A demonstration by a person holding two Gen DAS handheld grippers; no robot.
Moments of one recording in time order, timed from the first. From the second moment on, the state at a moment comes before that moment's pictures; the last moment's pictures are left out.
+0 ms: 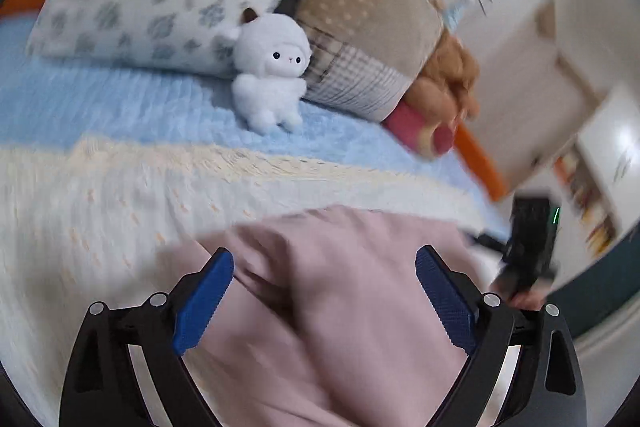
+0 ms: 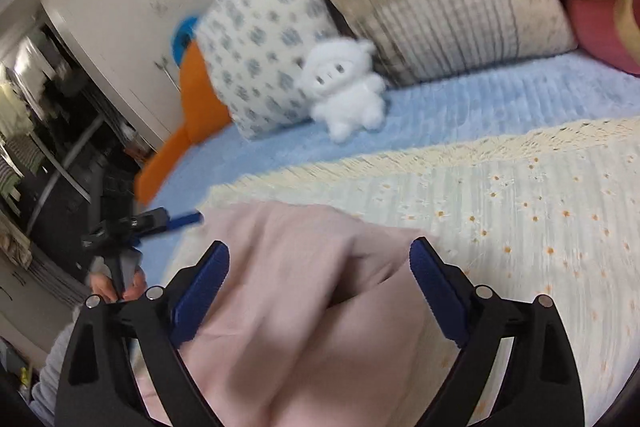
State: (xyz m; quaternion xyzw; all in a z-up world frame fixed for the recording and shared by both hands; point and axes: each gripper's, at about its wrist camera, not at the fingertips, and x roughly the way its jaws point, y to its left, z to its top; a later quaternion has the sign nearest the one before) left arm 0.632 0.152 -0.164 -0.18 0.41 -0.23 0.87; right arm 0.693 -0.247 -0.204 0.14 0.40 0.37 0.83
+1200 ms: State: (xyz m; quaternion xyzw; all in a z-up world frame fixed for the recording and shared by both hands) left arm 0.405 0.116 -0.077 -0.11 0.22 -0.36 0.90; right arm 0.474 -0.284 -0.103 -0.04 0.20 0.60 0.77
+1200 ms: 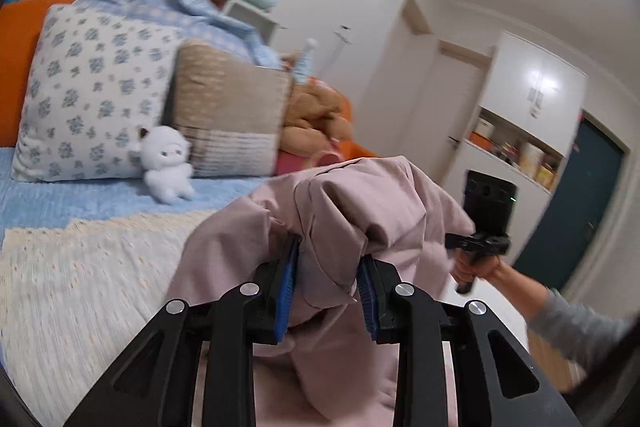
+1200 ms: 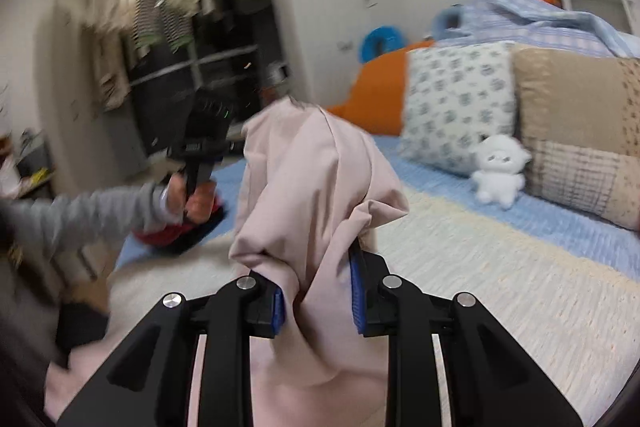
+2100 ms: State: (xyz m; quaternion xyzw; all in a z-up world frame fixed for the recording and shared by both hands) left arm 0.213 0.068 -0.171 0.03 0.40 -0.34 0.85; right arm 0.289 -0.315 -0.182 -0.21 0.26 0.57 0.75
